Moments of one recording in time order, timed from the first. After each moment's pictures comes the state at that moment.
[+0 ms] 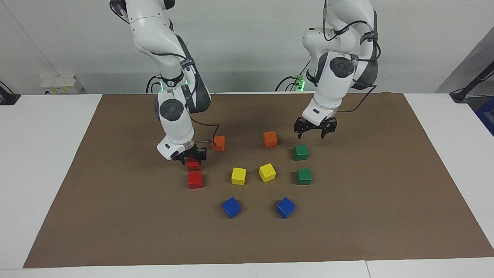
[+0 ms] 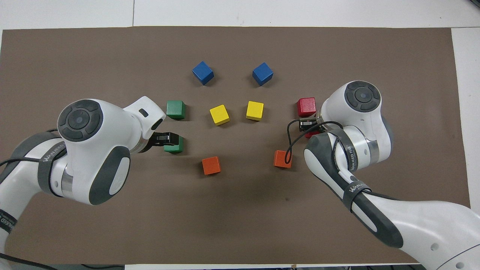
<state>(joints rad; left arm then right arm) -0.33 0.00 -0.06 -2.12 -0.03 2.13 -0.31 0.15 0.30 0.12 -2.00 -0.04 2.24 0.33</state>
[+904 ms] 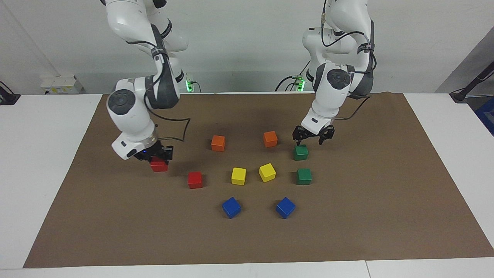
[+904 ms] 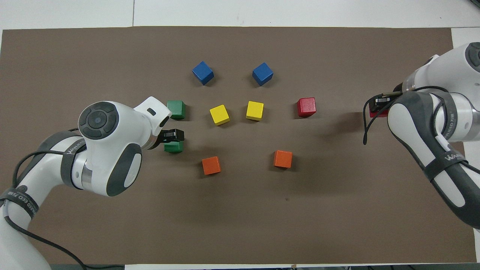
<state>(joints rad) -0.34 0.10 -0.06 -2.14 -0.03 2.27 -0.39 -0.15 0.28 0.11 -1.84 -0.05 2.10 -0.02</state>
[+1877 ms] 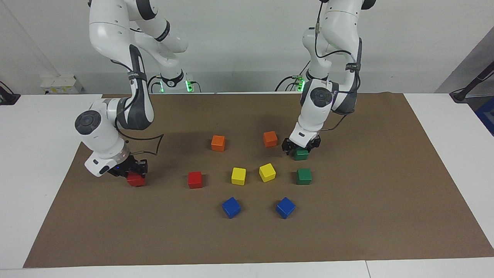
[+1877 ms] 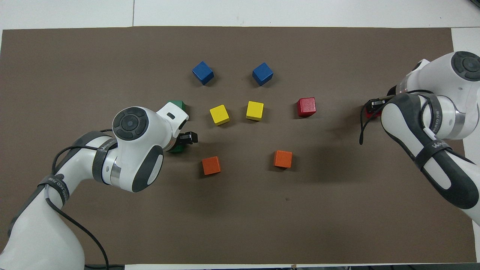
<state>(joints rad) -0.38 0.21 -0.06 -2.14 -0.03 2.36 -0.46 -0.18 0.38 0.11 -1.86 -0.05 2.20 -0.14</state>
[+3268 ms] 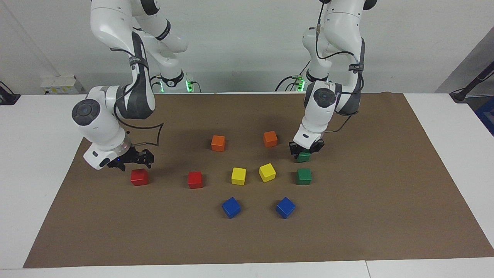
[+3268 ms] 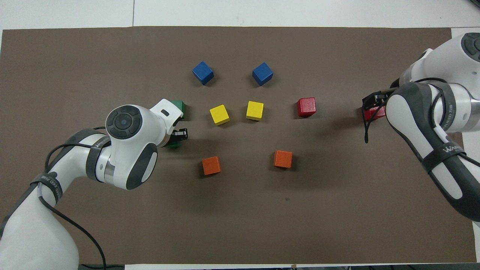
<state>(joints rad) -0.25 0.10 -0.03 -2.05 0.01 2.19 -0.34 0.02 0.31 0.13 -1.63 -0.05 1.89 0.17</state>
